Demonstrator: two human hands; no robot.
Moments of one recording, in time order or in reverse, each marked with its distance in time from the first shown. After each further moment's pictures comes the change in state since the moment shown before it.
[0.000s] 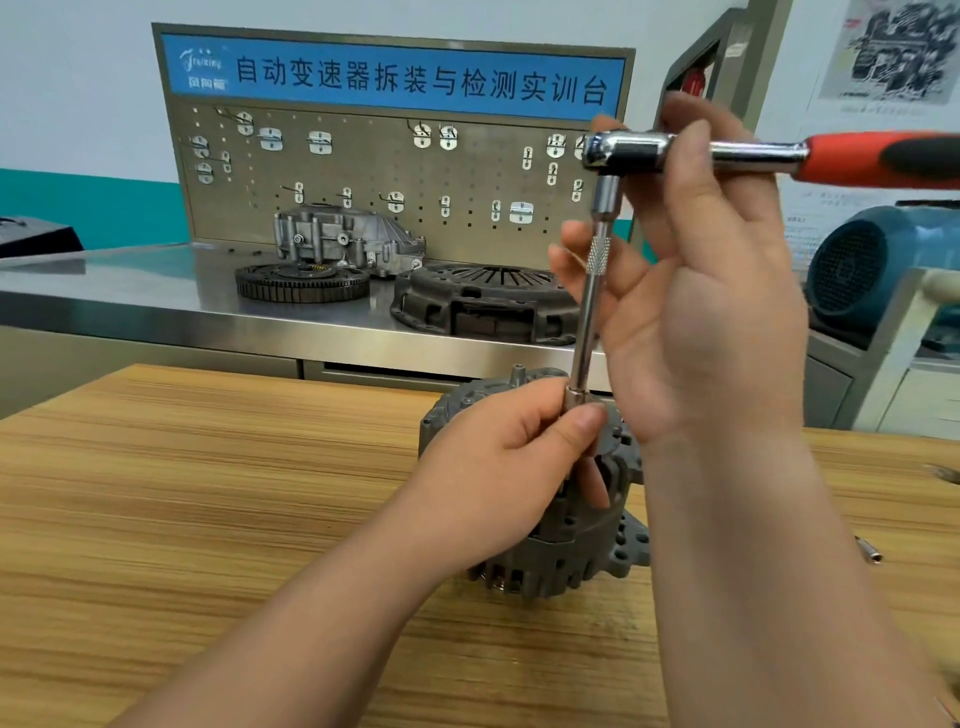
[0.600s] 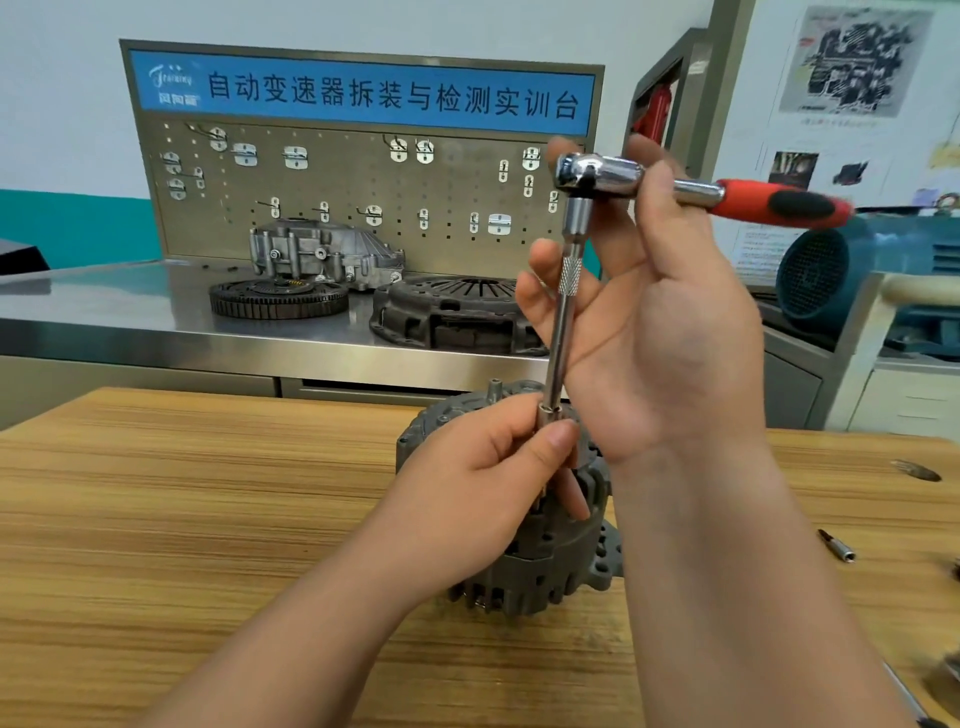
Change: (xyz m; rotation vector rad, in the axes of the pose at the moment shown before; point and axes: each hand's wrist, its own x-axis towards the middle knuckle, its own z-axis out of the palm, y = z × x) left_hand -0.001 0.001 -0.001 -0.028 0.017 0.019; right_hand 0.000 -0.004 0.005 0.189 -0.002 0.136
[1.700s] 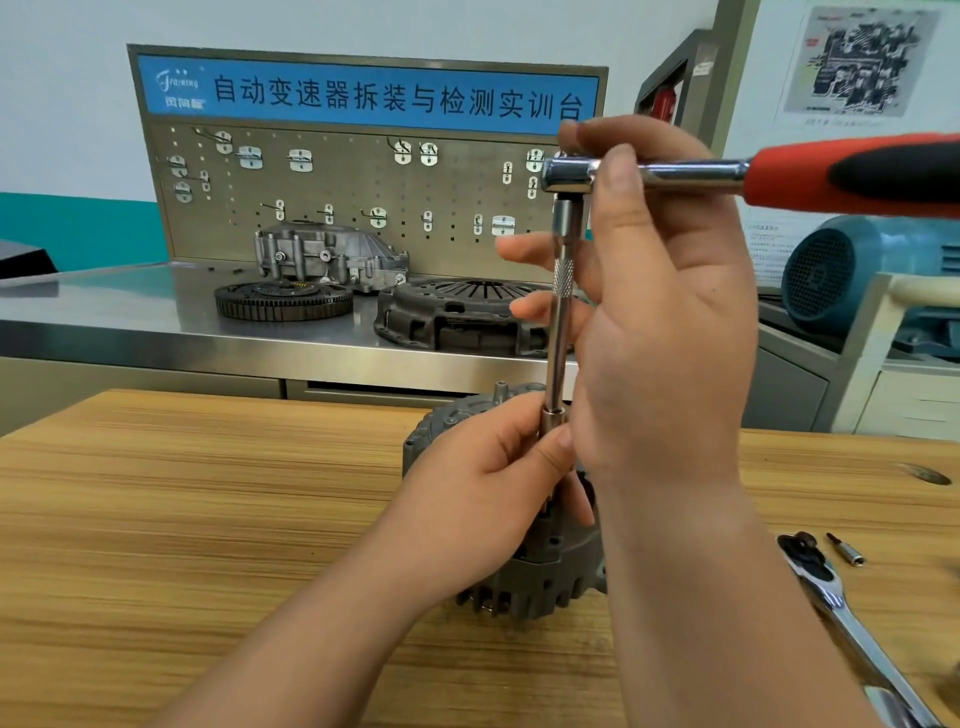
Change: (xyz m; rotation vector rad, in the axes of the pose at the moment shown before) left_hand 0.002 -0.004 0.000 -0.045 -0.010 -0.022; right_hand -0.010 0.009 0.008 -0.450 -0.052 -0.375
